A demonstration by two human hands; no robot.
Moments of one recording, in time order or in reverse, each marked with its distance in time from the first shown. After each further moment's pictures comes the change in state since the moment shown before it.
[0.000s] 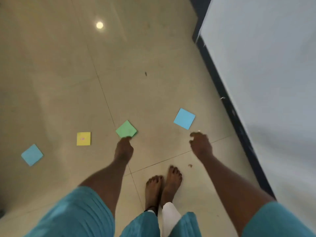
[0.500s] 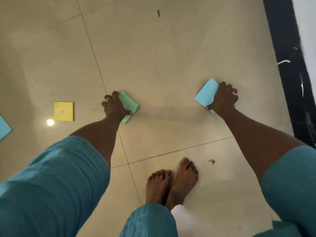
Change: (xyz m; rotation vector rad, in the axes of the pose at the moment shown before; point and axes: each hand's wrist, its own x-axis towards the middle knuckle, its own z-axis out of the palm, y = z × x) left_hand 0.196 -0.072 0.082 0.164 0.055 -0.159; right_hand 0.217 0.019 0.103 -0.235 0.188 0.080
